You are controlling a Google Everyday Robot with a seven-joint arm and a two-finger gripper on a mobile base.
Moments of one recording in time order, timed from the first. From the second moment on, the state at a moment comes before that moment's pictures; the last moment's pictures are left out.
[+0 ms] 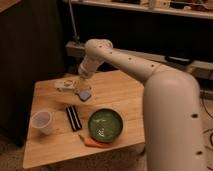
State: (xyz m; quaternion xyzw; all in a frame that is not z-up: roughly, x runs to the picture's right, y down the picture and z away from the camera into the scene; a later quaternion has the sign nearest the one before) arm -0.120 -0.029 0.772 -0.33 -0.18 0.23 0.90
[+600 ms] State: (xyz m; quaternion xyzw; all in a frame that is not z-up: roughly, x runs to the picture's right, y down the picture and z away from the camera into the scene) arm 0.001 0.038 0.702 -0.32 -0.09 0.30 0.89
